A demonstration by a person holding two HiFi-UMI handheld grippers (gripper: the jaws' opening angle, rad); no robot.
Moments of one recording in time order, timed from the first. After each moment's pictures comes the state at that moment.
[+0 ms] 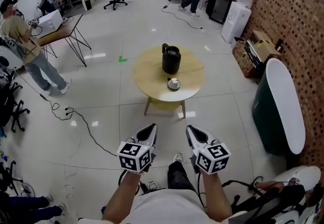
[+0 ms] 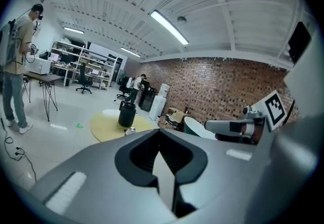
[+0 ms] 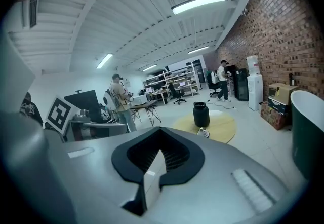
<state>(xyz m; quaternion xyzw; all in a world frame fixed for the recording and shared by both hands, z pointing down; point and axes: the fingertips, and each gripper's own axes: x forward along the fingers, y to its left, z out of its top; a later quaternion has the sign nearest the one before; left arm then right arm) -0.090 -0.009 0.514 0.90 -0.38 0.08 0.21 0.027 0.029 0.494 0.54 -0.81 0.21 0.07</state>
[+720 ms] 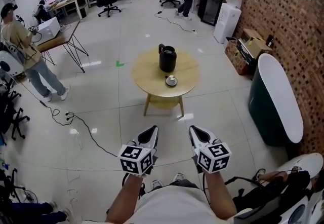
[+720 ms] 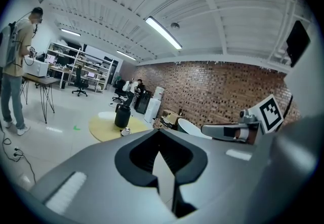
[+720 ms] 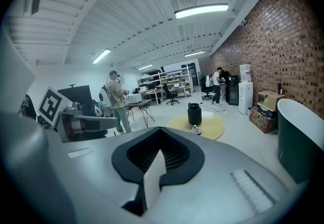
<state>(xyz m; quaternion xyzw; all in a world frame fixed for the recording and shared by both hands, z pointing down) -0.114 0.060 0.485 0.91 -0.36 0.06 0.20 0.012 0.098 0.478 0.58 -0.79 0.19 0.09</state>
